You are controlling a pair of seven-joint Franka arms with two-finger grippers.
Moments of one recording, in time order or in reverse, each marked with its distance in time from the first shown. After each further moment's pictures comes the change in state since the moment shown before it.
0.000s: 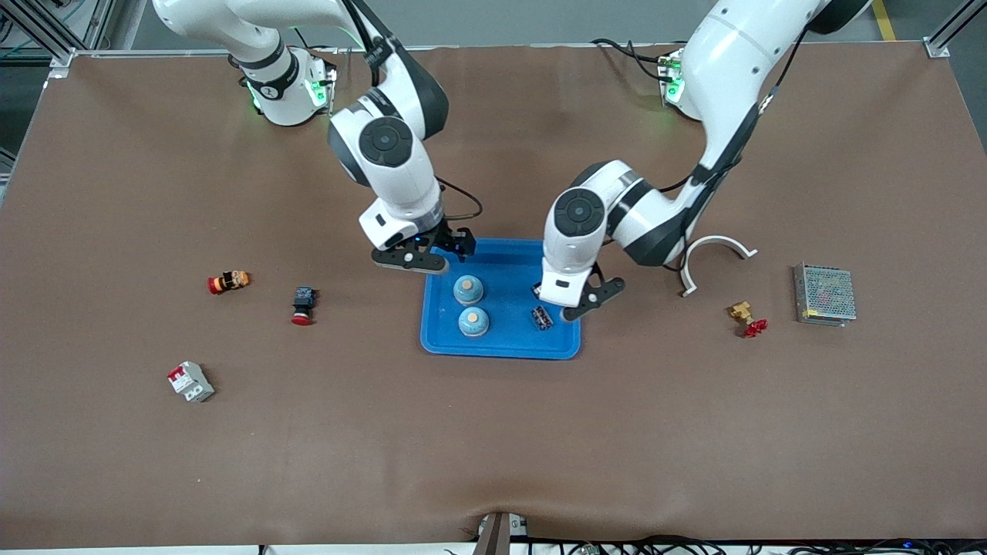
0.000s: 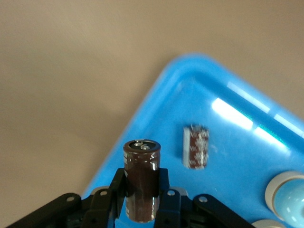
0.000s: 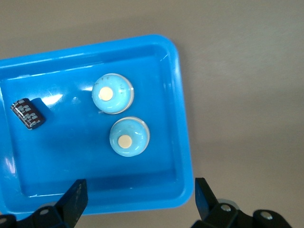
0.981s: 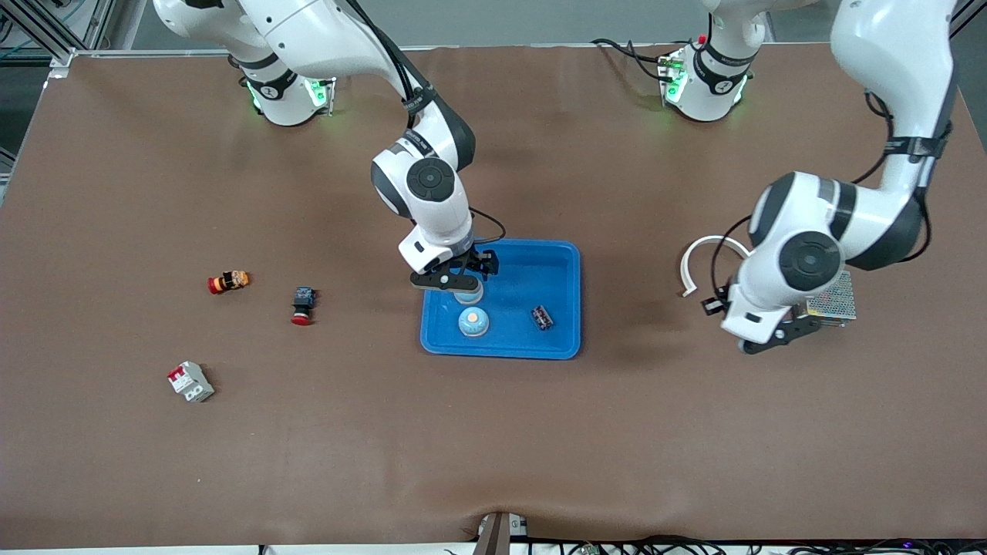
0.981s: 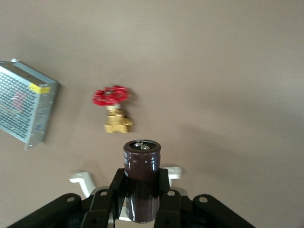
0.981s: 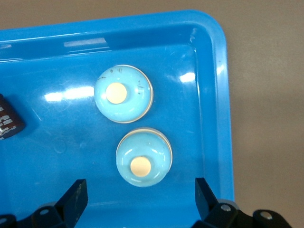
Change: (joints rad) left arm 0.457 -0.164 0.004 -0.123 0.000 -0.208 0.627; right arm 0.032 0.206 -0.003 0.109 -0.044 0.096 0.002
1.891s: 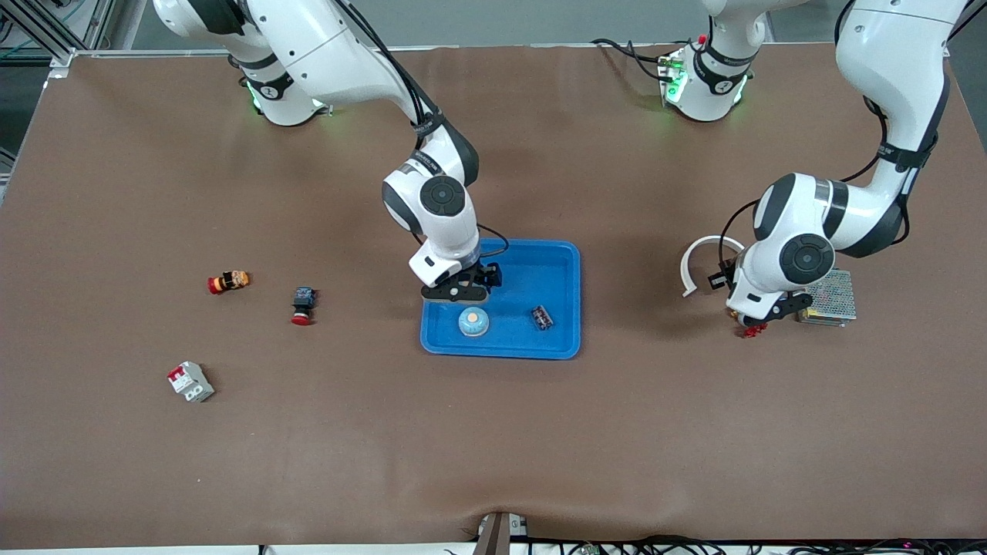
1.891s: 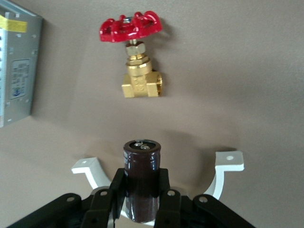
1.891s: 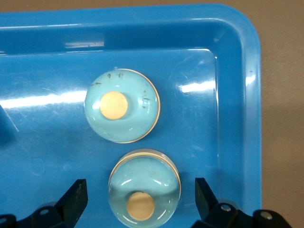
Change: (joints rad) left arm 0.068 -0.018 0.000 -0.272 0.000 0.174 0.011; right arm 0.002 0.099 -0.001 0.032 -0.058 0.089 -0.003
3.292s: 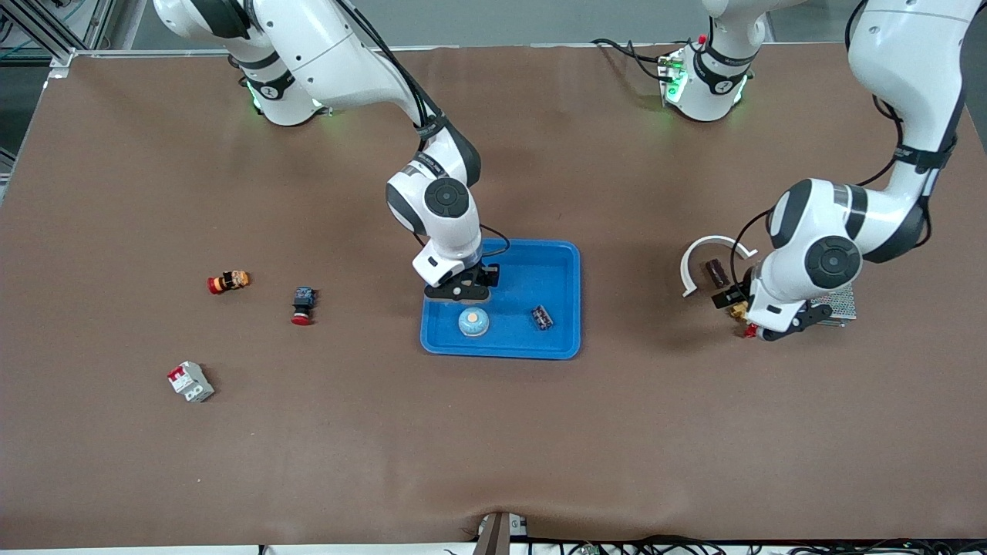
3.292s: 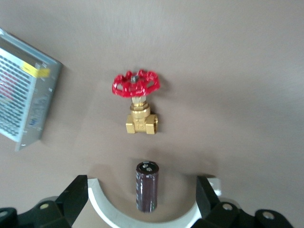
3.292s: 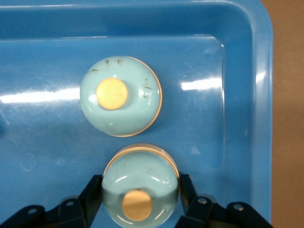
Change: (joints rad) left arm 0.027 0.011 -0.028 0.147 0.000 -0.067 -0.005; right arm 0.010 0.014 -0.002 0.001 -0.001 0.000 -0.002
